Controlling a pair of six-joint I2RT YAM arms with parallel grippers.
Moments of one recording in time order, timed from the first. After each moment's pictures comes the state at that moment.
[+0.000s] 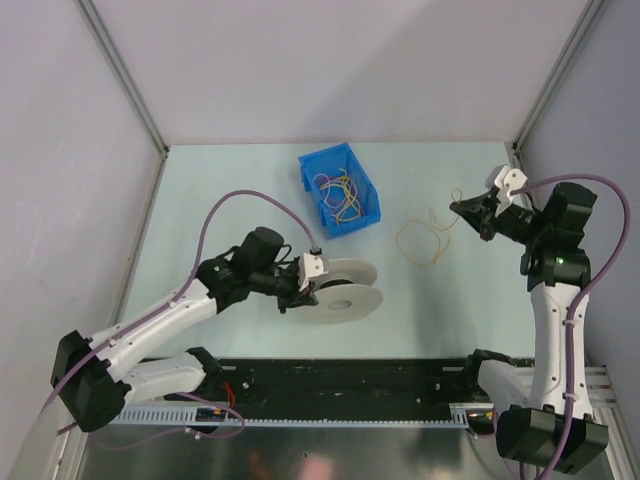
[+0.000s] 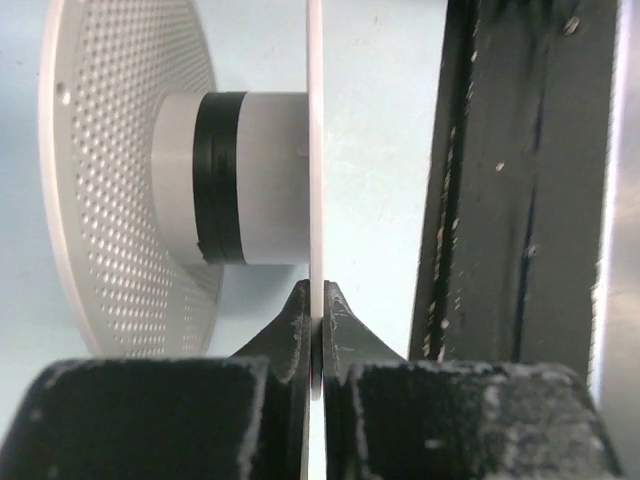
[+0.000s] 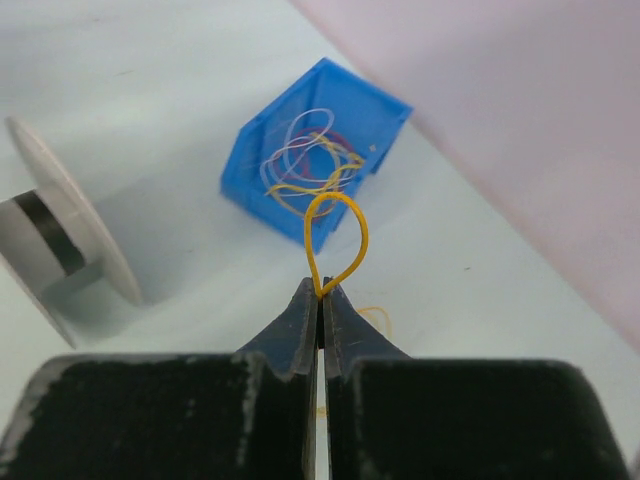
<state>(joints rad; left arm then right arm) -0.72 1.08 0.81 -0.48 0.63 0.34 -0.24 0.92 1.05 -0.37 -1.09 -0.52</state>
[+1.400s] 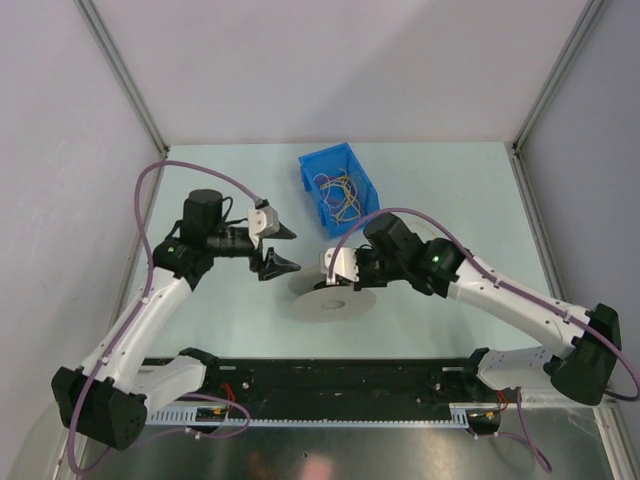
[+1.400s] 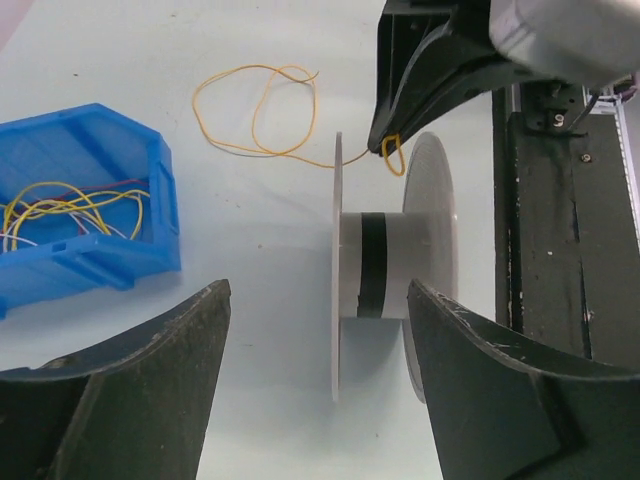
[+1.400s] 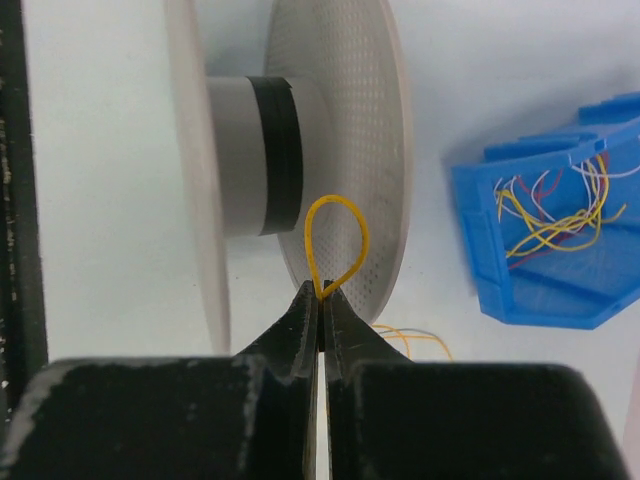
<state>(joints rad) -0.32 1.02 0.97 -0.51 1.00 0.55 0.92 1.24 1.14 -0.67 -0.21 -0.78</state>
